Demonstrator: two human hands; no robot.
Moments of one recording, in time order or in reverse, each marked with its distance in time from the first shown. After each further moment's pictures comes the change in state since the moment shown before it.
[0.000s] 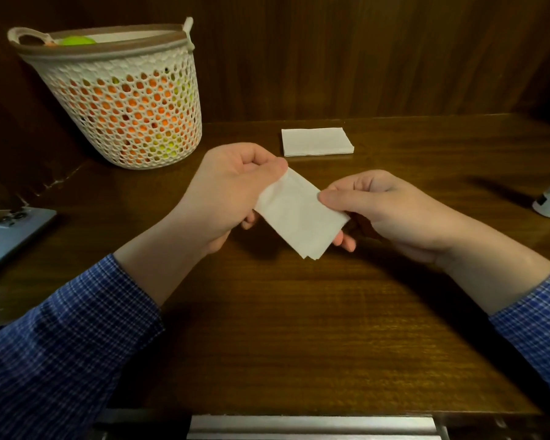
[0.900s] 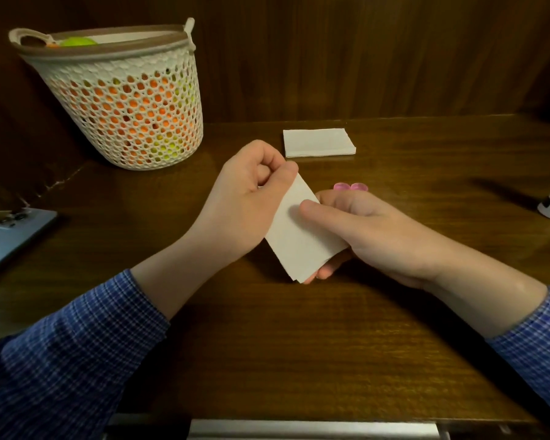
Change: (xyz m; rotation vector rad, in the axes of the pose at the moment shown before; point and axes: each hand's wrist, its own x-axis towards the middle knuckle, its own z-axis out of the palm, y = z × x) left_hand -0.006 -0.004 0.016 0.128 0.052 0.218; right_hand -0.002 0.002 0.027 0.112 -0.088 0.047
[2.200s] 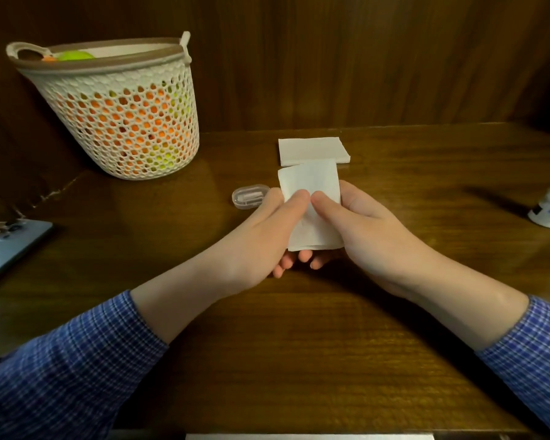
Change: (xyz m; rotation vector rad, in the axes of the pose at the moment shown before) left_hand -0.006 -0.005 0.017 -0.064 -0.385 -0.399; right_hand 0.006 0.005 0.006 0.084 0.297 -0.120
